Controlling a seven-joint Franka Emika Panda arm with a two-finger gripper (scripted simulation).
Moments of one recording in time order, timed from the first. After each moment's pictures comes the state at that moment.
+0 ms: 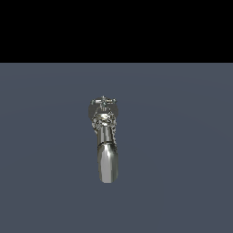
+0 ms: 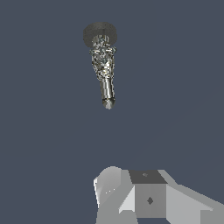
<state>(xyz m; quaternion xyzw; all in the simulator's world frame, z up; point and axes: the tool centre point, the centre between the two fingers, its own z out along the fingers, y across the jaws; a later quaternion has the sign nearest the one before) -0.256 0.002 0.476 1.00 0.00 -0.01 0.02</state>
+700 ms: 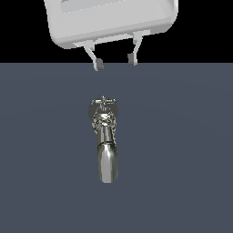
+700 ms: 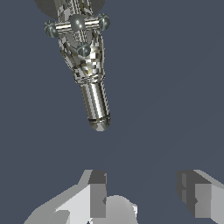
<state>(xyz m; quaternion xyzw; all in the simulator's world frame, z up) -0.170 0.002 0.293 0.99 -0.04 -0.09 0.07</state>
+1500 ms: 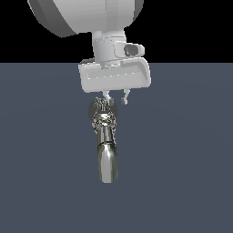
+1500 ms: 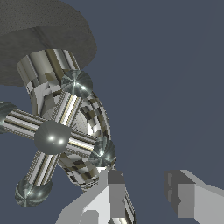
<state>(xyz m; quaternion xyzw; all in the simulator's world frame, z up) -0.059 -0.002 0.181 0.99 -0.13 -0.02 0.07</state>
